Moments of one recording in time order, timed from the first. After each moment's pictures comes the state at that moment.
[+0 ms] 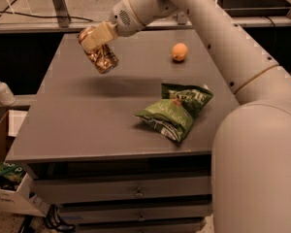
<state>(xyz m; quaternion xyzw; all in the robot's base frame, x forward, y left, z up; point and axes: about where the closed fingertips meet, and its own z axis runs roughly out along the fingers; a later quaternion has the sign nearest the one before) 0.684 0.127 0.937 -0.48 0.74 0.37 0.29</state>
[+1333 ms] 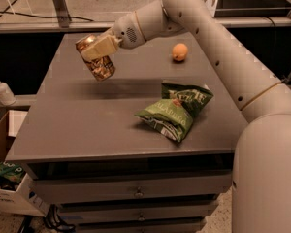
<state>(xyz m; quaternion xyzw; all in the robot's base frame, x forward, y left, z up) 0.669 0.133 0.929 -0.54 0.64 0.41 0.37</state>
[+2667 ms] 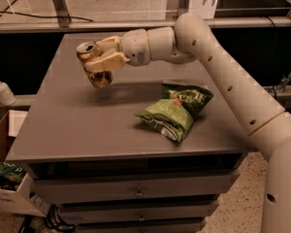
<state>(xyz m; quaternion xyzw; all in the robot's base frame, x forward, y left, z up) 0.638 0.127 0.926 -0.57 0.49 0.46 0.48</state>
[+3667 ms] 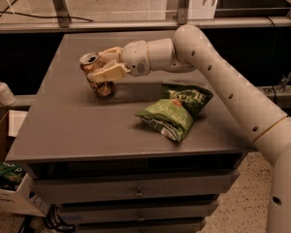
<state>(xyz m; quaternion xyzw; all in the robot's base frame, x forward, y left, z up) 0.639 0.122 0.888 -0.57 0.50 0.44 0.48</state>
